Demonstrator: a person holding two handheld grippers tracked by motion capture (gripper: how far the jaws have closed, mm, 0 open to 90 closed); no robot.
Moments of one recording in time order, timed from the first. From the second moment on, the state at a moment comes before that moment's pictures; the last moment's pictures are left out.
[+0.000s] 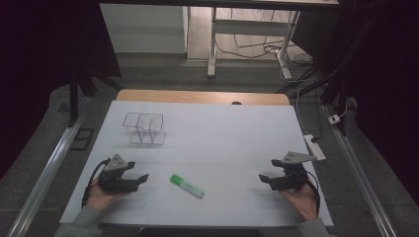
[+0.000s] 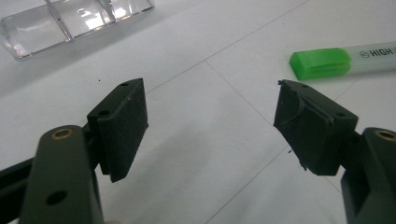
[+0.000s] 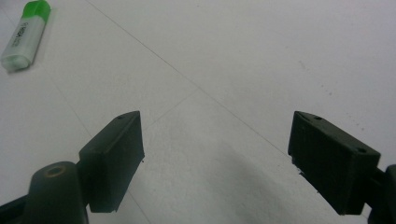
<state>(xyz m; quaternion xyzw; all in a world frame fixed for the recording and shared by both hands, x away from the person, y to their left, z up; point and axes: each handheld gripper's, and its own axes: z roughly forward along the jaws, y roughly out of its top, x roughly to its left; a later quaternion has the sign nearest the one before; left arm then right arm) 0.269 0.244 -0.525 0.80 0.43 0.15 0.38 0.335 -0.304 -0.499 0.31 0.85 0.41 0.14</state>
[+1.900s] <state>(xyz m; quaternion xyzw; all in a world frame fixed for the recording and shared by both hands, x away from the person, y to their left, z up) 0.348 0.307 -0.487 0.76 0.52 0.19 0.35 0.335 -0.304 -0.502 0.32 0.84 0.41 0.14</state>
